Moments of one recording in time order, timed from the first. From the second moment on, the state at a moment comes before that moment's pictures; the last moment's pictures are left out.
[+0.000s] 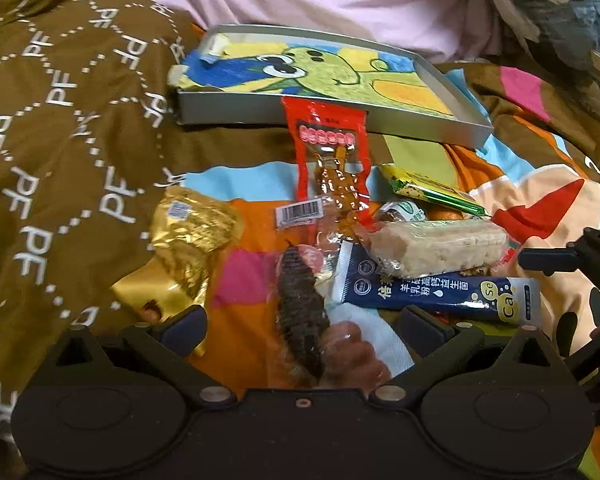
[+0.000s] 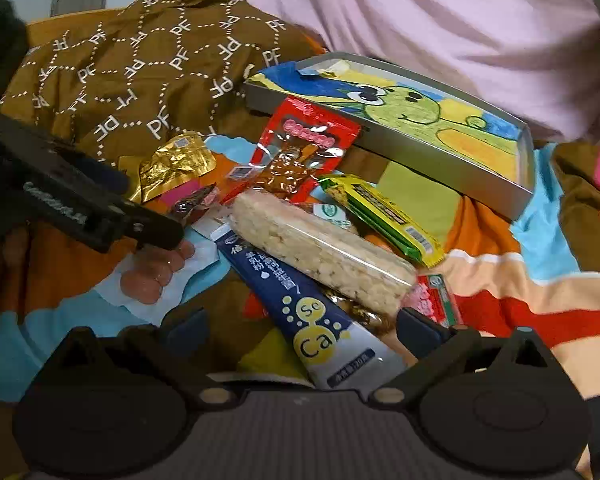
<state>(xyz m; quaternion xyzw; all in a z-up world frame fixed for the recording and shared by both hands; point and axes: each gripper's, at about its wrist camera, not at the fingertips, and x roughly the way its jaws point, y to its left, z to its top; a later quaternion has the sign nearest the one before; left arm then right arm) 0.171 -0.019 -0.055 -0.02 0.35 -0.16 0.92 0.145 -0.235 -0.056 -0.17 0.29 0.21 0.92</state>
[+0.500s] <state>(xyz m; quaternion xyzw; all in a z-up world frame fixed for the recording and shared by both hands) 0.192 -0.016 -0.069 -0.07 0.39 -0.16 0.90 0.160 -0.226 -0.065 -0.18 0.30 0.21 0.91</state>
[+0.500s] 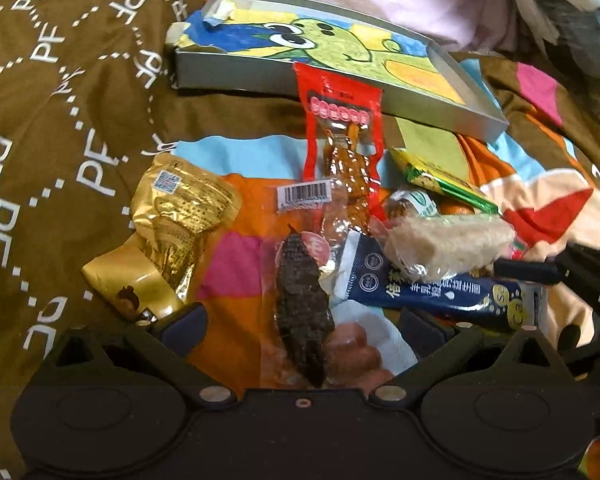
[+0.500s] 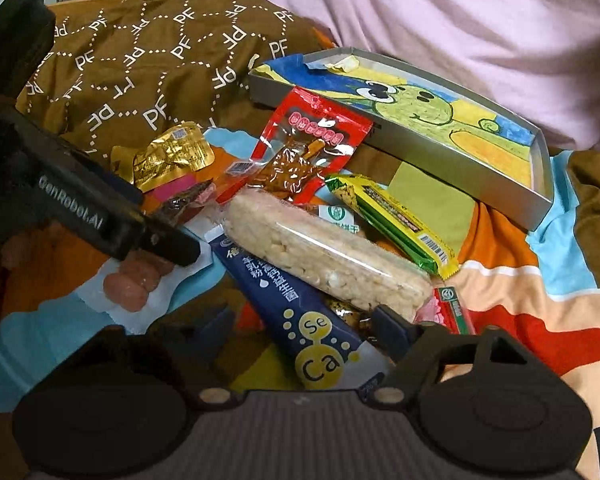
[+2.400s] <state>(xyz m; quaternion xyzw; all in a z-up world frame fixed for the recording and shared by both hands) 0.178 -0.019 -0.068 -0.11 0.41 -0.16 0.89 0.126 -0.179 -0.080 -0.31 0.25 0.18 0.90</state>
